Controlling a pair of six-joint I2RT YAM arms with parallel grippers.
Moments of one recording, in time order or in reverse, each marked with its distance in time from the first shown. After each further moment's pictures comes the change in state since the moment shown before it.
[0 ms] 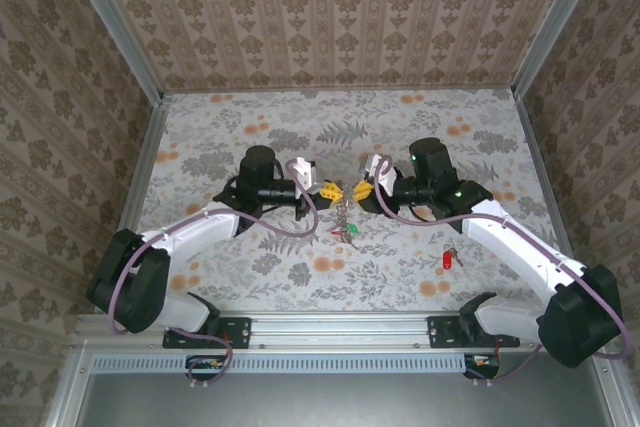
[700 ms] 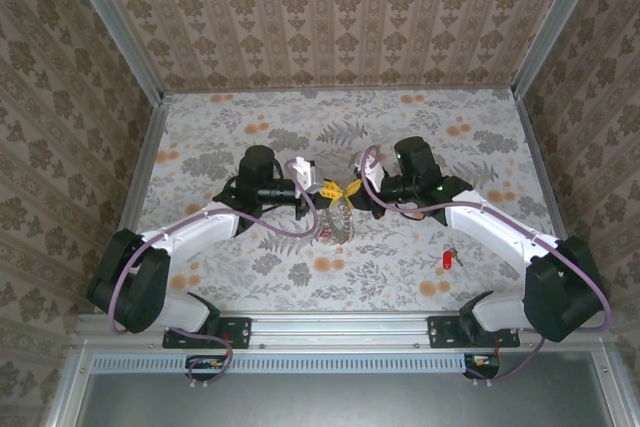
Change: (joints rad) left arm 0.000 0.000 -0.002 0.016 -0.006 -0.001; right arm 0.026 0.140 -0.001 0.118 -0.020 0.121
